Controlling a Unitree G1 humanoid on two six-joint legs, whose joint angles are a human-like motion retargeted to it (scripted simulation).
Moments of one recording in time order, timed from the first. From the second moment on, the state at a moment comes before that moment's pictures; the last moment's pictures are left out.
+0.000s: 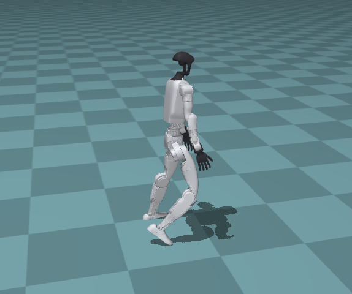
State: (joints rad) left arm -0.39 0.28 -0.35 1.48 0.15 -0.17 -0.07; right arm -0.18 -0.19 -0.04 1.44 0.24 -0.17 -0.04; waist 0.16 -0.10 0.17; left_leg 0.20 0.13 0.23 0.08 -0.31 -0.01; right_leg -0.25 -0.26 -0.08 1.01 -0.13 0.06
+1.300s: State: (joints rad) left arm -0.36 0.33 -0.23 1.43 0.07 -0.17 -0.01; right arm -0.29 -0.24 0.02 1.47 0.28 -0.18 -0.08; waist 0.09 -0.04 0.22; left_leg 0.29 0.11 0.14 0.26 -0.27 0.01; right_leg -0.10 -0.23 -0.09 0.26 -0.18 0.09
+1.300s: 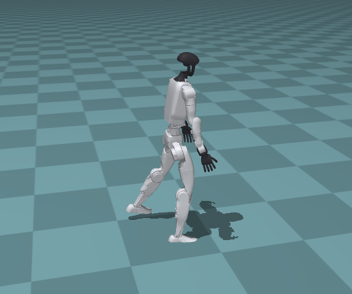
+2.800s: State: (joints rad) left arm -0.20 0.25 -0.14 1.48 -0.01 -0.15 -0.09; right arm -0.40 -0.25 0.03 1.34 0.27 -0.18 -0.03; waist 0.20 -0.03 0.21; left_leg 0.06 0.11 0.47 0.09 -0.26 0.02; right_leg 0.09 -0.22 -0.01 0.41 -0.10 0.09
